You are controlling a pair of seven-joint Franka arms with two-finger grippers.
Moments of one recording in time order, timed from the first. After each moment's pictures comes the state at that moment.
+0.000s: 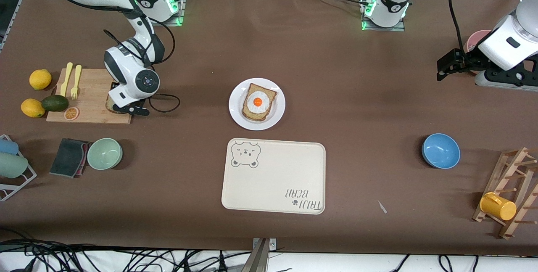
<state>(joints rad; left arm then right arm) 0.00 0.02 -0.08 -1.60 0.00 1.60 0.01 0.14 0.37 0.04 -2.28 -0.73 2.12 0.80</state>
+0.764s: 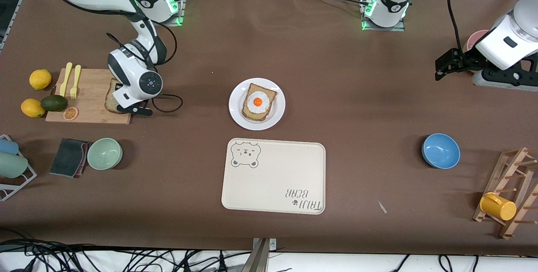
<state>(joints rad) -0.01 0.02 -0.09 -1.60 0.00 1.60 0.01 0.14 0.40 0.04 -2.27 -0.73 2.12 0.81</state>
